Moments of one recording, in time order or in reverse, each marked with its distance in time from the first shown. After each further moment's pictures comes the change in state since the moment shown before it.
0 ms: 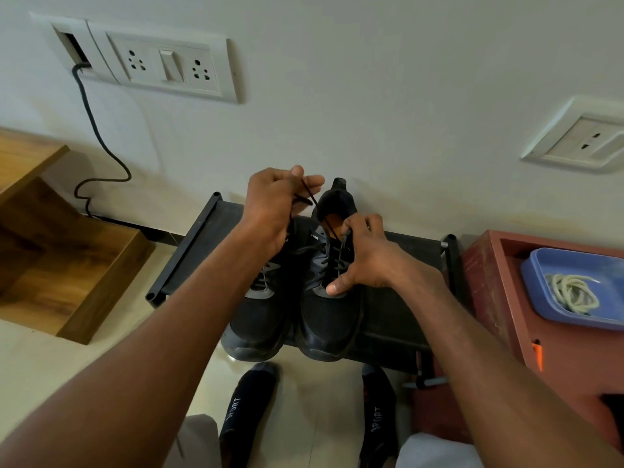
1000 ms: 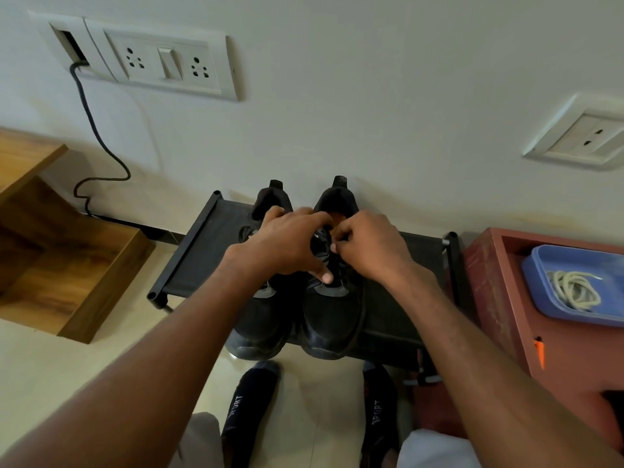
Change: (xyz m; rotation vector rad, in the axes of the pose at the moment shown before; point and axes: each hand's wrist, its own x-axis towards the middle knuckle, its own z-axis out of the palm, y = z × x) left_hand -0.007 -0.023 -0.012 1.545 -0.578 0.254; right_hand -0.008 -0.023 -0.001 0.005 0.281 -0.111
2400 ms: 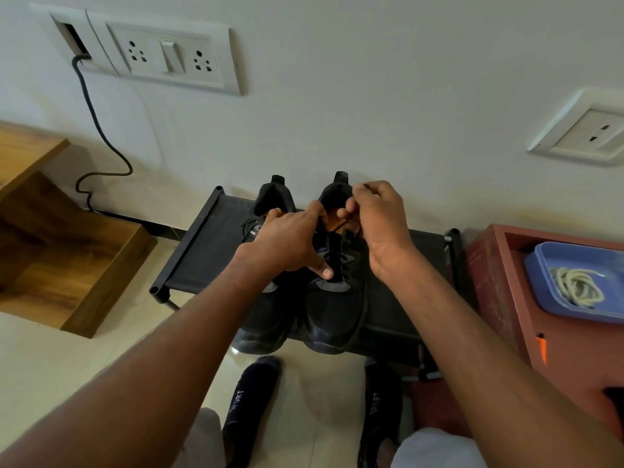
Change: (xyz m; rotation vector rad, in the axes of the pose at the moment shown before) left_hand 0.000 -0.003 0.010 -0.043 0.048 -0.051; right_hand 0.007 -0.021 -0.004 1.111 0.278 0.204
